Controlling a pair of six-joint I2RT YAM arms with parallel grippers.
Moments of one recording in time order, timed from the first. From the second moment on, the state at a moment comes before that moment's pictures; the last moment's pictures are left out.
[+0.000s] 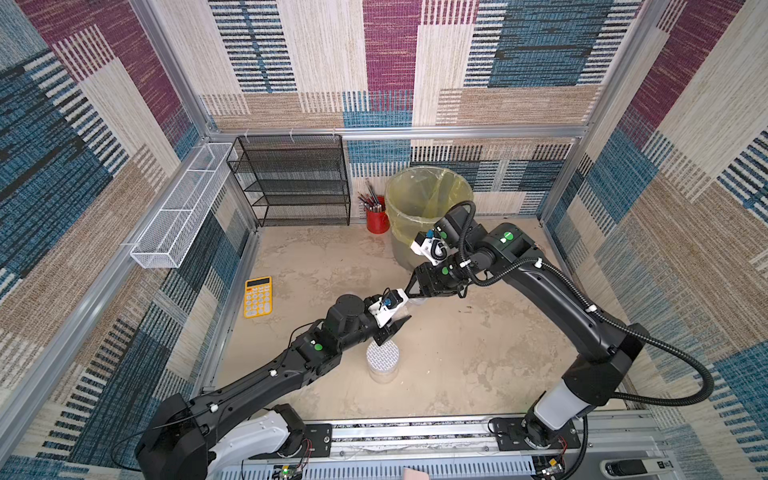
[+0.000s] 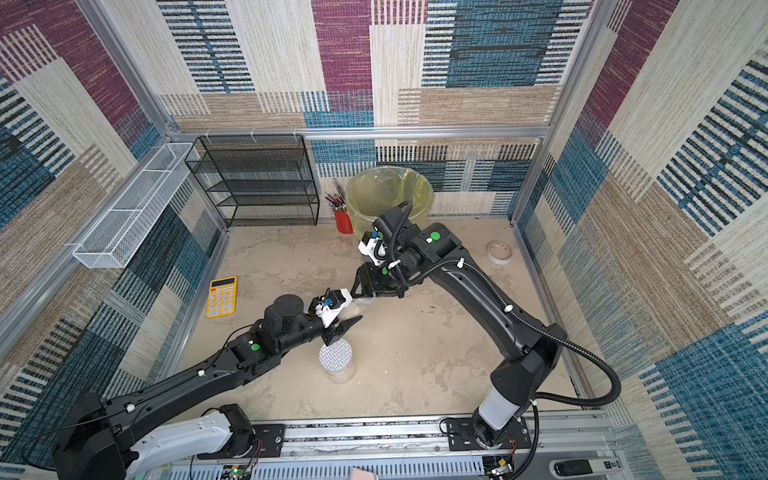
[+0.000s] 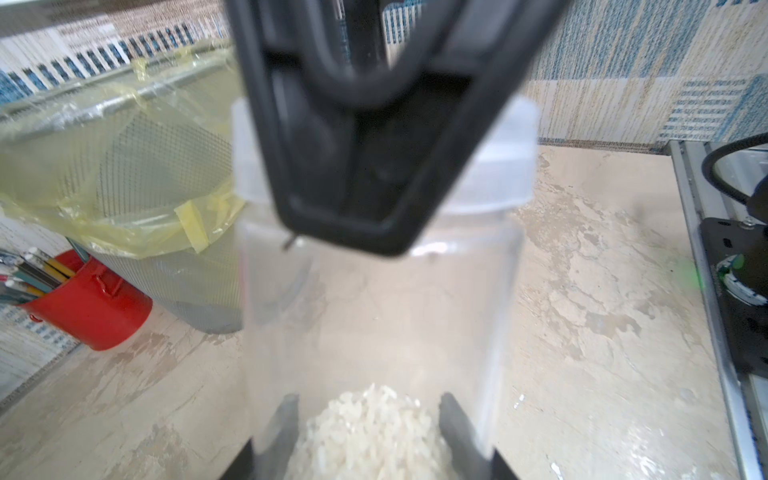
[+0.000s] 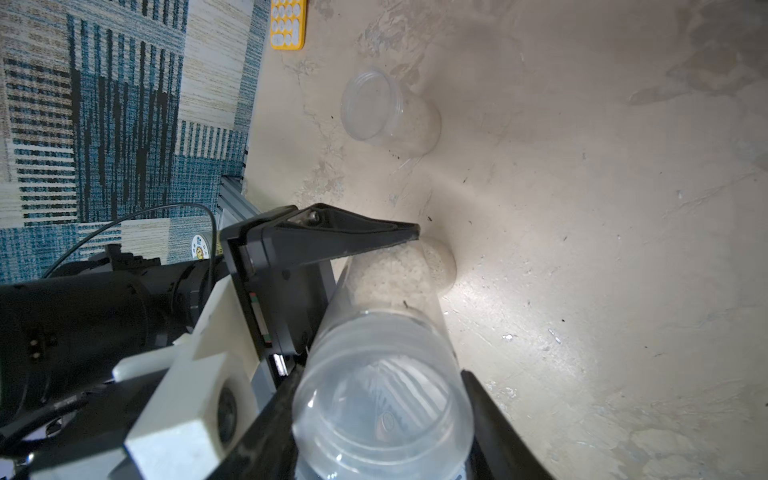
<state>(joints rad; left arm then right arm) -0.79 1.08 0.65 0.12 0.13 0.27 0.69 1.61 1.86 -1.28 -0.46 0.42</state>
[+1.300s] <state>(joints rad) -0.77 1.05 0.64 0.16 0.18 0.19 0.56 1.70 1.94 -1.29 -0.78 -0.44</state>
